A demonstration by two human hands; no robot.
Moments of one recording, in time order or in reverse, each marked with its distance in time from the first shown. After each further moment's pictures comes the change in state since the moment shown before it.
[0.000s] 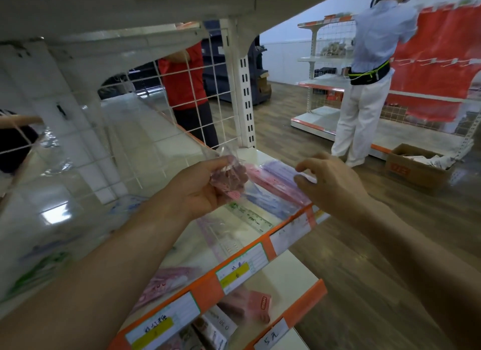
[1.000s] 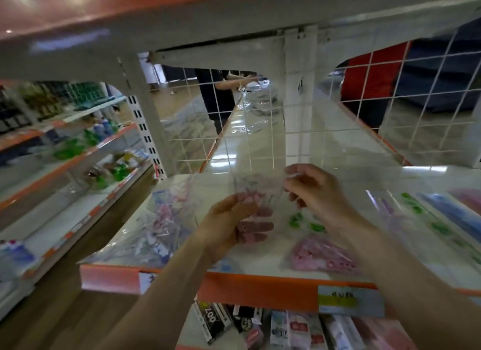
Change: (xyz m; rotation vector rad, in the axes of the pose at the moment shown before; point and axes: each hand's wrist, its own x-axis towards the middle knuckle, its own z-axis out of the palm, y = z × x) left_hand -0.162 -0.060 -0.210 -0.090 0.404 0.410; right_hand -0.015 -0.267 0.109 1.201 -0.587 -0.173
